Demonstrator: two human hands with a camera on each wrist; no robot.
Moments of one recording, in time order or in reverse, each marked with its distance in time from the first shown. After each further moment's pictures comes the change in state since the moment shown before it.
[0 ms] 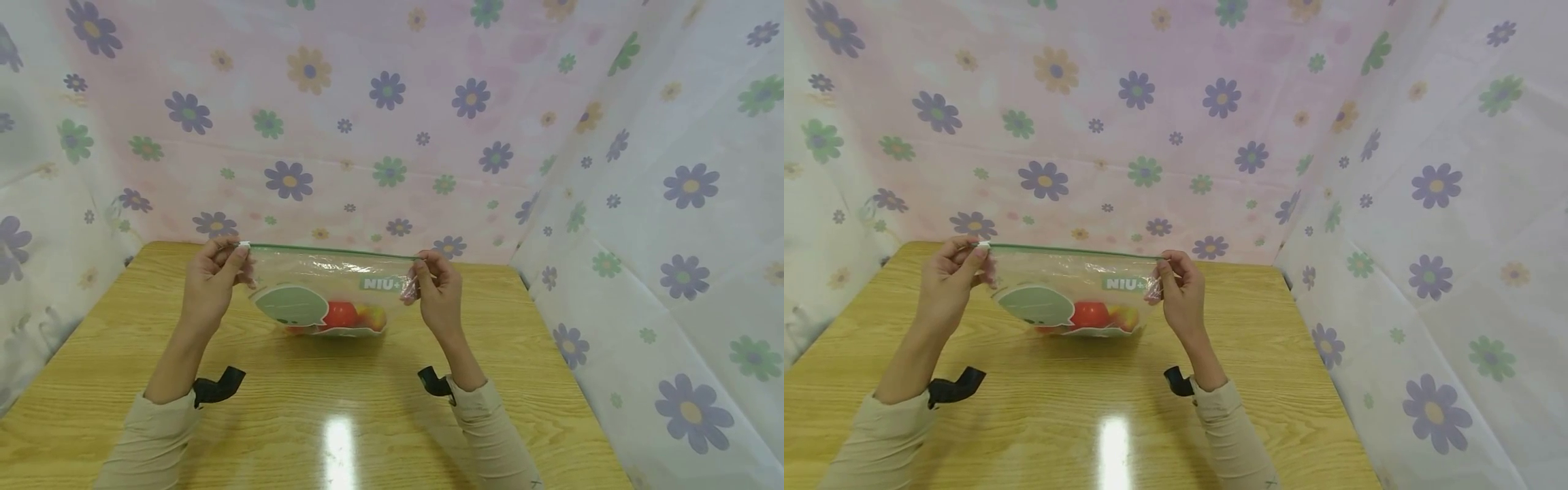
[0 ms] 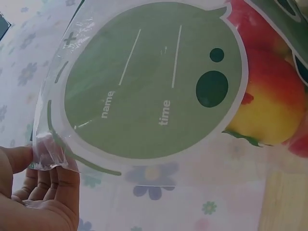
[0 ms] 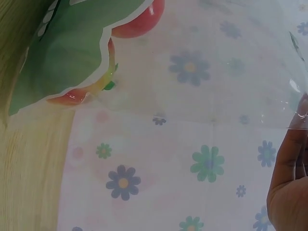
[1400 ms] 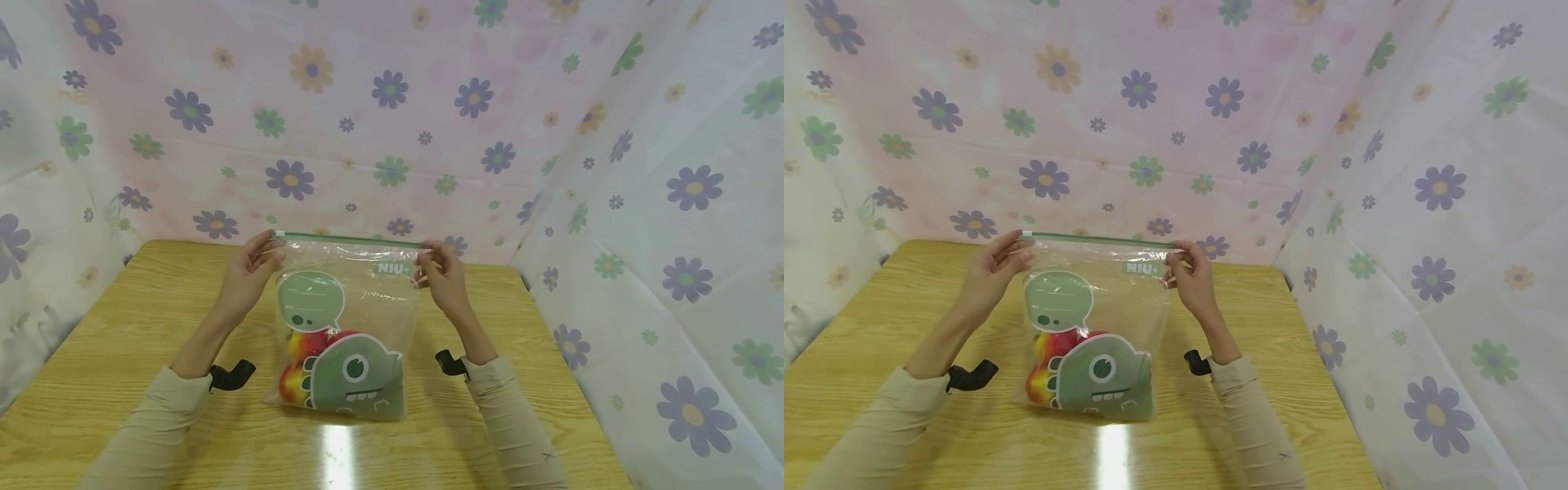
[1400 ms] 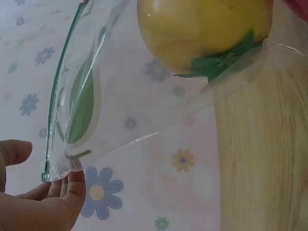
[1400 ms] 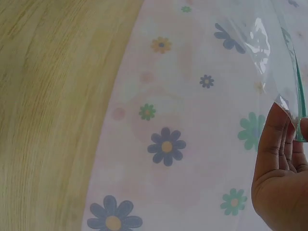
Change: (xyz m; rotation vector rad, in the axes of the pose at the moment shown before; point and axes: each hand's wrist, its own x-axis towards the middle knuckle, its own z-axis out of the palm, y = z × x) left_hand 0.020 -0.042 0.007 0.247 -0.167 -0.119; right_hand 0.031 0.036 -0.033 -0.093 -0.105 0.324
